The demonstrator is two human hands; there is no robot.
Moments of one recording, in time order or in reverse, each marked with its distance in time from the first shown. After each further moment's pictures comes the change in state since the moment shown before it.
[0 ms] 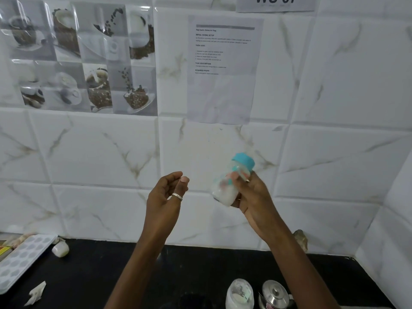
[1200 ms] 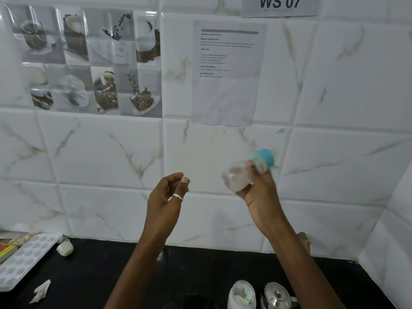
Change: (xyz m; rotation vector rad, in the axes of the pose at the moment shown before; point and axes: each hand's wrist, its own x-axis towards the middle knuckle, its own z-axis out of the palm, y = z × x) left_hand -0.003 0.004 -0.007 -0.006 0.002 -0.005; right_hand 0.006 -0.010 0.003 0.192 0.107 -0.059
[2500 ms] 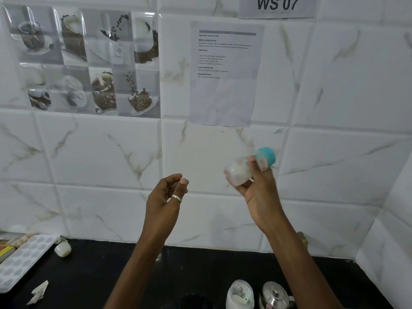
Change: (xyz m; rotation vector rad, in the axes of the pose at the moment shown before) left_hand -0.004 0.000 0.002 -0.010 -0.006 0.015; right_hand 0.004 -0.008 0.003 0.057 0.068 0.018
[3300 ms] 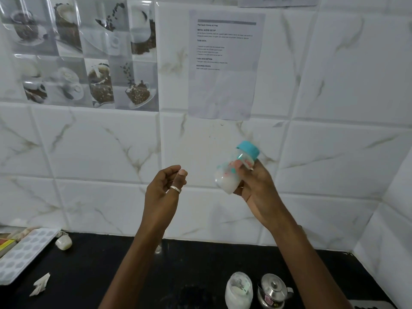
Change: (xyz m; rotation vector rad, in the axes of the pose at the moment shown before) left_hand 0.007 -0.003 0.001 -0.014 0.029 0.002; right_hand -0.007 0.001 -0.004 -0.154 -0.186 0.015
